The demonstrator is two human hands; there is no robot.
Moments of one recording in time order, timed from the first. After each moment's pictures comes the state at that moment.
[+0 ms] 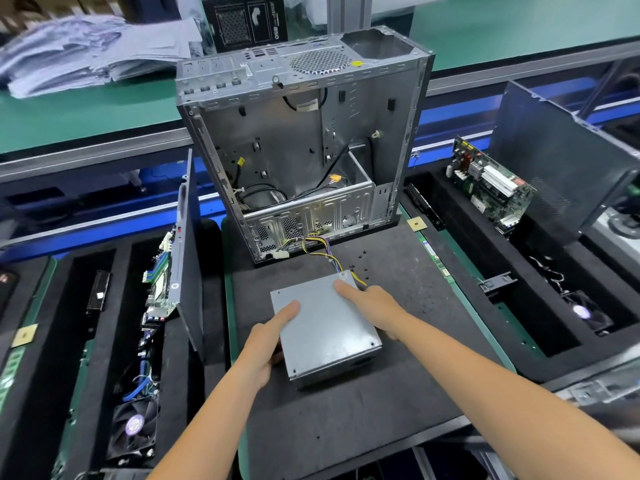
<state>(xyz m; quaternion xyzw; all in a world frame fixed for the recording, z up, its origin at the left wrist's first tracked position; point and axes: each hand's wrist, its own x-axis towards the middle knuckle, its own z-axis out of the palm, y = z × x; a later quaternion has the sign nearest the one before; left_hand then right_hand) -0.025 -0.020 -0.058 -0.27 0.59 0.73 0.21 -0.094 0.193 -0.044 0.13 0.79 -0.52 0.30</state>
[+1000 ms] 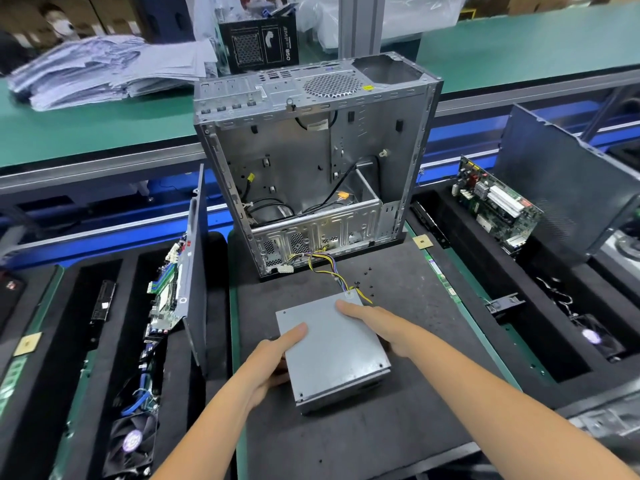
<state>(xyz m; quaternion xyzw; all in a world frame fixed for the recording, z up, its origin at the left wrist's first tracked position) -0.025 -0.028 -0.054 -0.24 0.64 0.67 0.28 -0.101 0.196 -0.043 0.12 0.70 -0.57 0.41</state>
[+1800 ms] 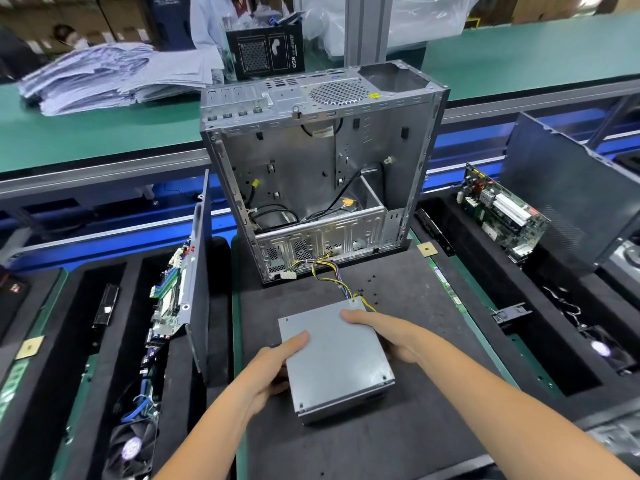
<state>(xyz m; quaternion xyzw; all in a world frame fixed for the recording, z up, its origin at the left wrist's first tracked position) -0.026 -0.029 -0.050 -0.25 0.63 0.68 0.28 -0.109 0.203 -0.048 0.09 0.66 -0.59 0.45</state>
